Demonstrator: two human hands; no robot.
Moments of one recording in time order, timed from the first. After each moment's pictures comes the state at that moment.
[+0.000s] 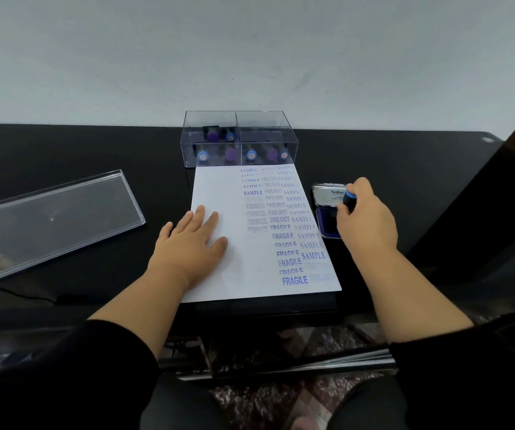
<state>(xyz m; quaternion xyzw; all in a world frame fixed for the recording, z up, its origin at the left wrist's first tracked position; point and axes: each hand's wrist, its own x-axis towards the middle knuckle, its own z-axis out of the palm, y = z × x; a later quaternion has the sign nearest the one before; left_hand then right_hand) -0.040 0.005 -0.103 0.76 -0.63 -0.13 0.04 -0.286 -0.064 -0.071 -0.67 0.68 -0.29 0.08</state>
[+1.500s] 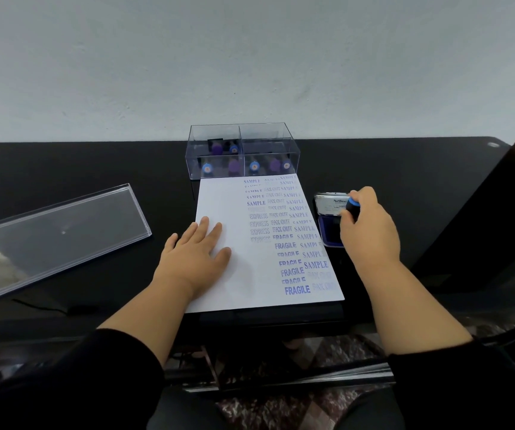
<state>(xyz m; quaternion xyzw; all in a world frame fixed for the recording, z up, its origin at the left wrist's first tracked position) -0.041 0.005 -0.103 0.76 -0.63 -0.13 0.03 -0.289 -0.062 -0.072 -0.66 0.66 -0.34 0.12</state>
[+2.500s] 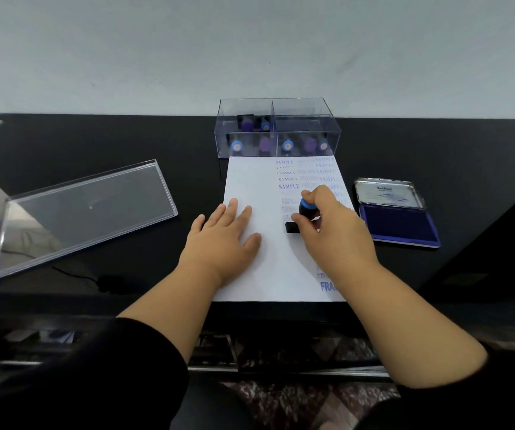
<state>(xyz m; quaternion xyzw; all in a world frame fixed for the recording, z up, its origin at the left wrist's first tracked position) -0.040 0.003 -0.104 0.76 -0.63 -0.13 0.04 -0.210 -0.034 -0.081 -0.79 0.52 -0.28 0.17</state>
